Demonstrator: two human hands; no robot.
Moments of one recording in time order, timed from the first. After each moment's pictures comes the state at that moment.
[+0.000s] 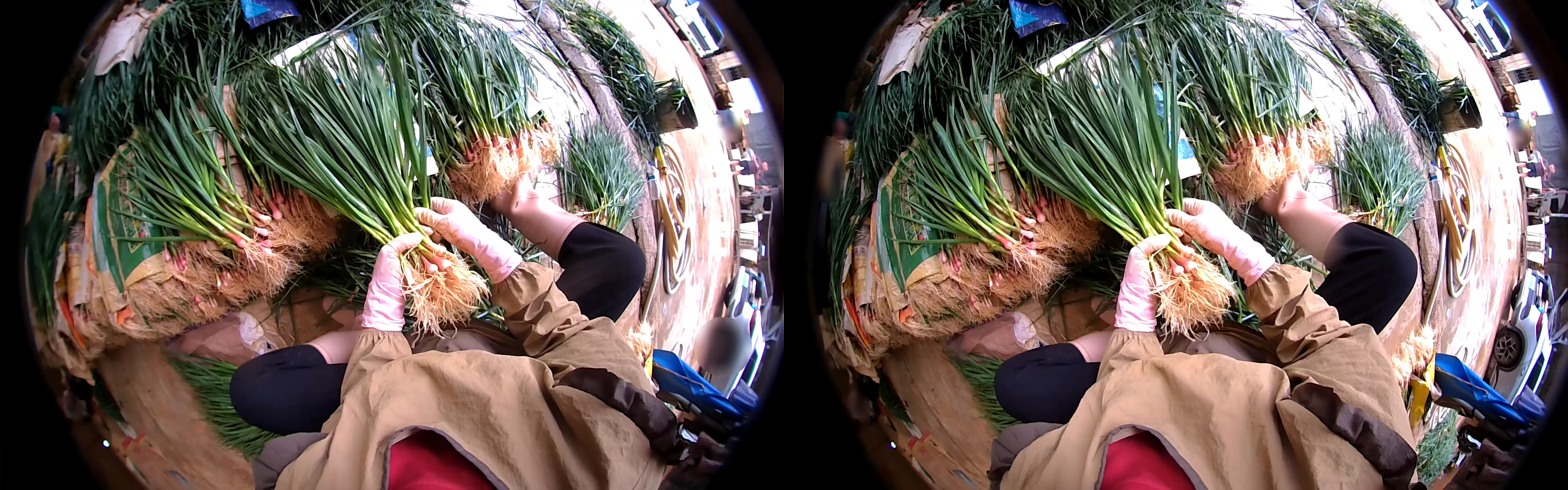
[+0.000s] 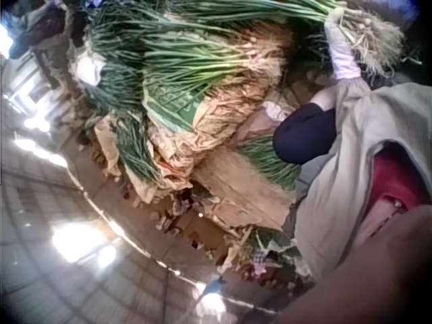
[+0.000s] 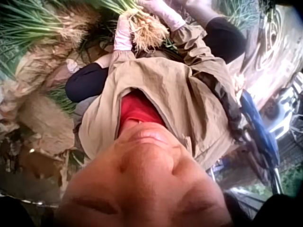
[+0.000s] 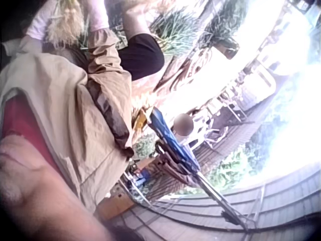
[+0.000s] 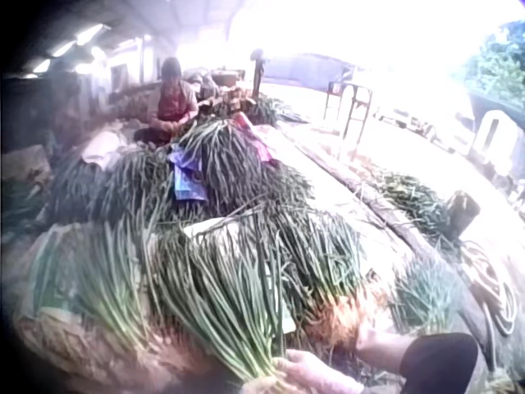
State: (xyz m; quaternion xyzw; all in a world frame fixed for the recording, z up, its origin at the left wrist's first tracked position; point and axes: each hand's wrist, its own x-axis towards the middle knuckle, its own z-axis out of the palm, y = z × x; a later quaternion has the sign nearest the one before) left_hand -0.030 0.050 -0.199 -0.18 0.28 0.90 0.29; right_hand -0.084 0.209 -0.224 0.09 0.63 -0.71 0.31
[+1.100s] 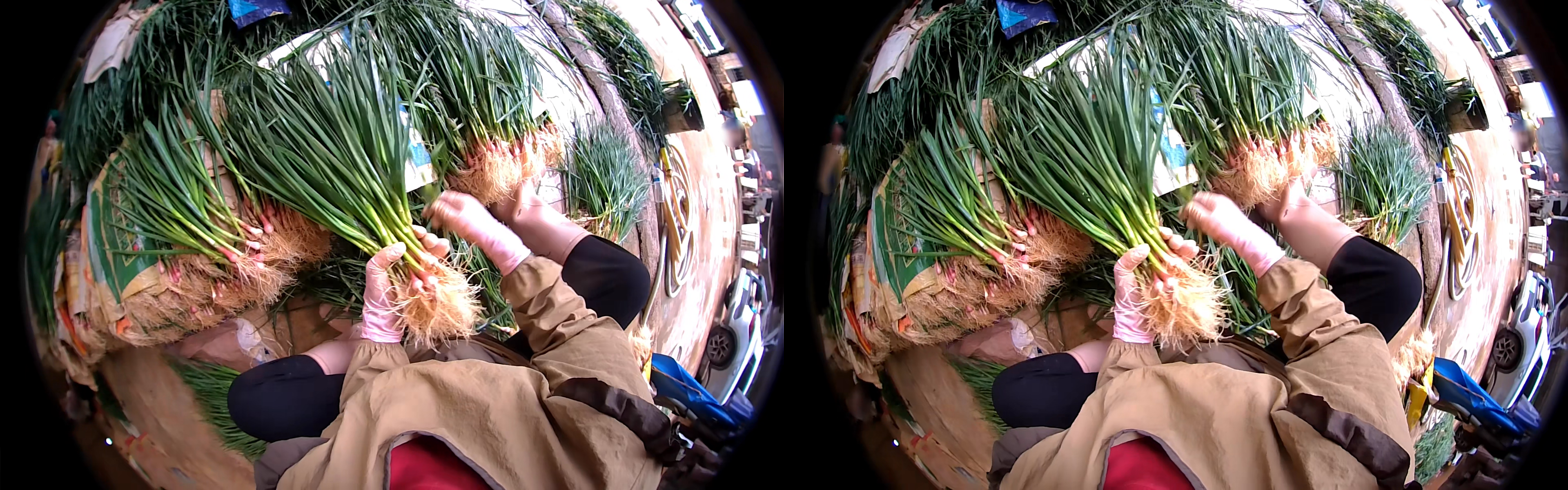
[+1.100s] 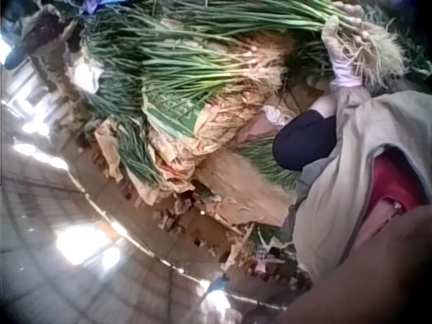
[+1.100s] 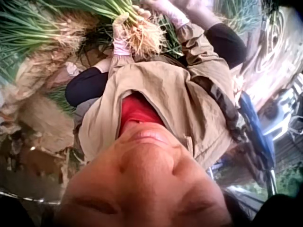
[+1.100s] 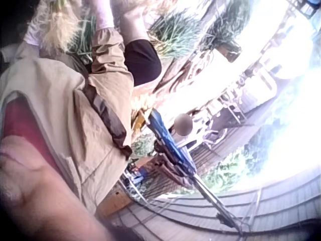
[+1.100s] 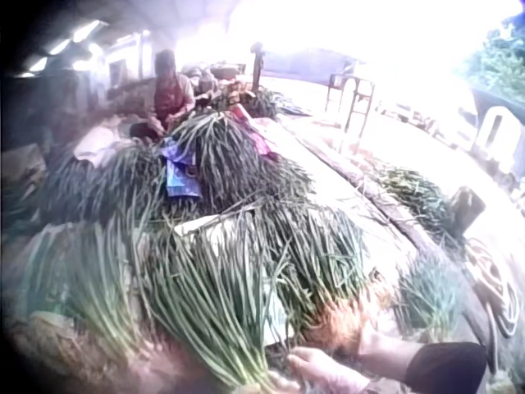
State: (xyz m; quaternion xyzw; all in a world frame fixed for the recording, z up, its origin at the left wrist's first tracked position) left_hand -0.037 0.052 -0.199 -0.16 0.06 0.95 0.25; right_hand -0.112 0.241 -0.223 0.05 0.77 -0.56 0.30
